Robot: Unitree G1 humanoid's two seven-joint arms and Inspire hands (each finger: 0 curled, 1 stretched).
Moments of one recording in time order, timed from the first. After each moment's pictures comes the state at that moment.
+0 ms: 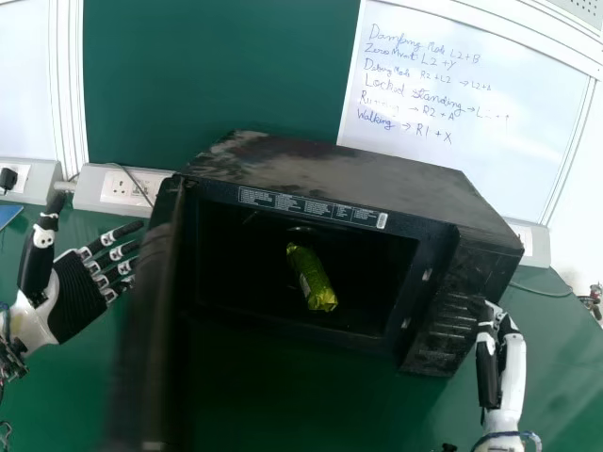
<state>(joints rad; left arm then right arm) -0.02 0.61 0.53 -0.28 -1.07 0.70 -0.50 0.30 -0.13 -0.23 -0.56 -0.29 0.05 -0.08</state>
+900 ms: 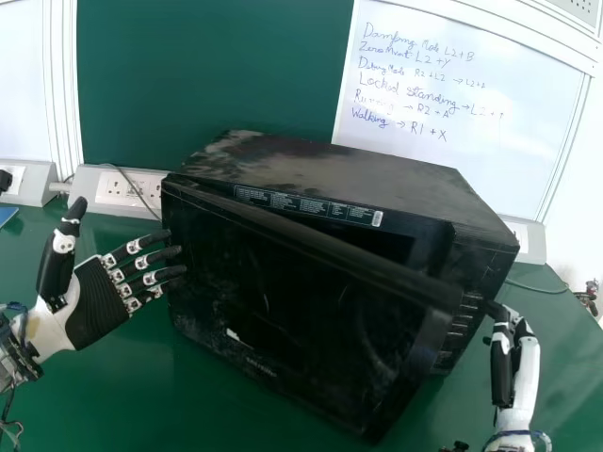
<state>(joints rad) -0.06 0.60 0.48 -0.25 -1.08 0.74 -0.58 0.29 -0.12 -0.28 -0.57 -0.31 0.11 -0.10</state>
